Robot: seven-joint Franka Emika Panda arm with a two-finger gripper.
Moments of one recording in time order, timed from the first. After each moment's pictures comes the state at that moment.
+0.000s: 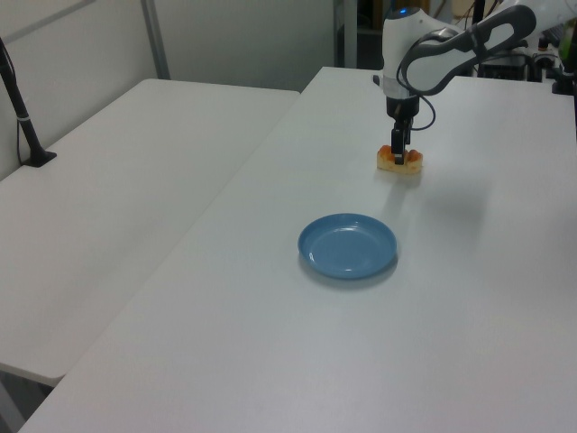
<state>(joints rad) -0.35 0.45 0.16 -1.71 -0.19 2.12 -0.20</state>
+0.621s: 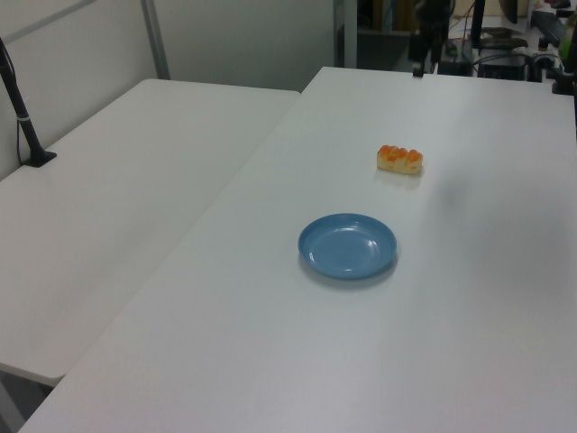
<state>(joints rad) -0.35 0.11 0.14 -1.58 -0.03 1.73 -0.02</state>
